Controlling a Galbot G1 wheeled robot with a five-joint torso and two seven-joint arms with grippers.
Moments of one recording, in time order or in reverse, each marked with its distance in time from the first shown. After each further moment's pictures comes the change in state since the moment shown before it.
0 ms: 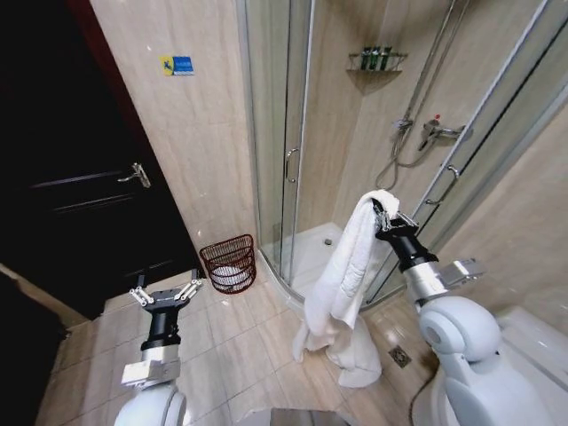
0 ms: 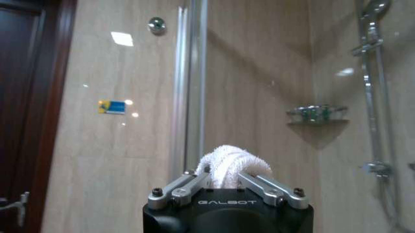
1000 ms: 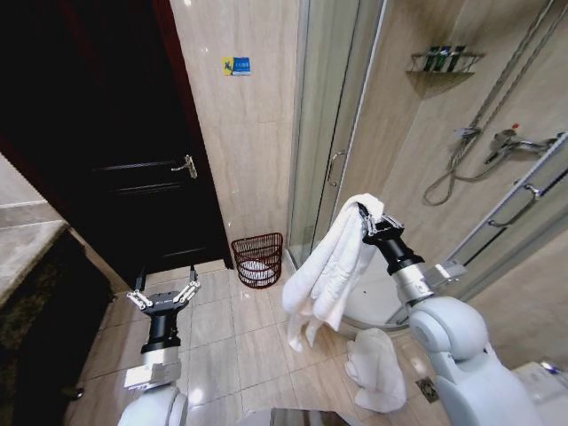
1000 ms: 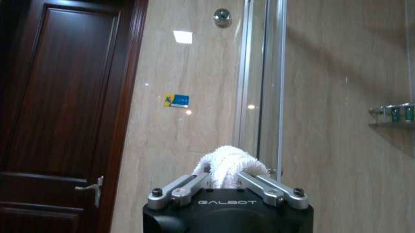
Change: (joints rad) left arm -0.010 -0.003 0.002 0.029 0.026 -0.024 -0.028; right arm 0.023 0.016 -0.066 -0.037 -0.106 0.008 -0.075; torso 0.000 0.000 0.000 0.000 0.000
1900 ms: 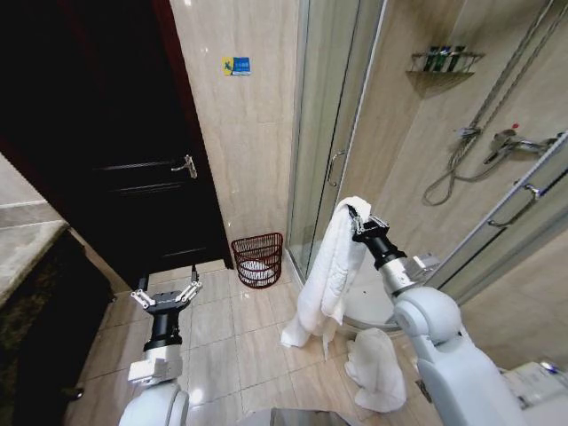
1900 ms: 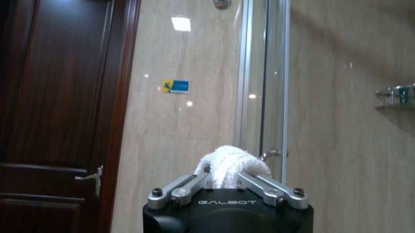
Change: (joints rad) left arm -0.016 0.002 0.000 0.014 -0.004 0.027 0.002; right arm 0.079 0.016 -0.074 -0.114 -0.010 0.005 0.005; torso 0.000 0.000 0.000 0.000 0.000
